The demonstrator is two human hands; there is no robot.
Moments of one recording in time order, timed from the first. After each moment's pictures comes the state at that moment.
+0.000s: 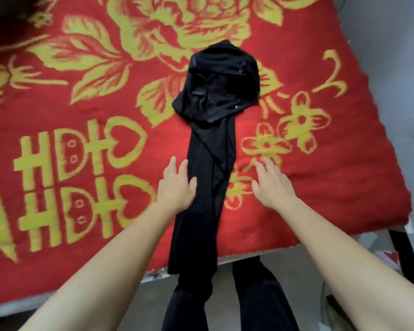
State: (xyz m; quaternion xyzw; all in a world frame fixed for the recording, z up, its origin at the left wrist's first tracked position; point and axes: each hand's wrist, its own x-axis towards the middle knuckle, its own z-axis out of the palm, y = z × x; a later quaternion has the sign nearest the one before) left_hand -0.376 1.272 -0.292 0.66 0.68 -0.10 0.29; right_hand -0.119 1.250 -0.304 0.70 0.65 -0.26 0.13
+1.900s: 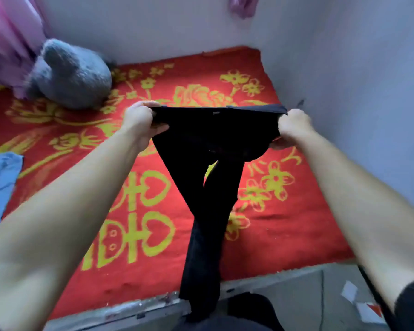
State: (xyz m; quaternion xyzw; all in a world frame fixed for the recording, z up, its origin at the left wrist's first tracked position) left_hand -0.465 1.383 0.048 0.32 0.61 0.46 0.56; right_hand -0.140 1.353 0.055 0.82 0.42 -0.33 -0.22
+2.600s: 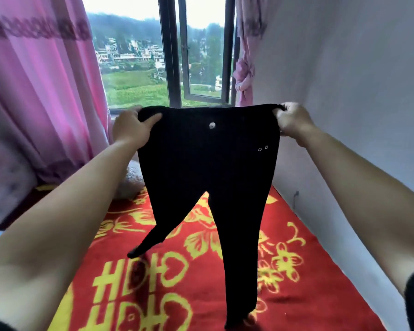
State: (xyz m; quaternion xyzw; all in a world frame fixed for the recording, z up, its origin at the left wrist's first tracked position) left_hand -0.569 1.315 0.308 0.61 0.61 0.50 0.09; right_hand -0.195 1.299 0.334 0.66 0.56 -0.16 -0.47
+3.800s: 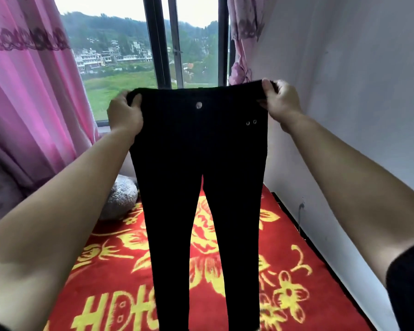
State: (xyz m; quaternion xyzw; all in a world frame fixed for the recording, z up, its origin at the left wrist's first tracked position) left_hand -0.494 1.472 0.372 0.55 0.58 0.60 0.09; right_hand -0.147 1.473 0.387 0.56 0.56 -0.18 -0.58
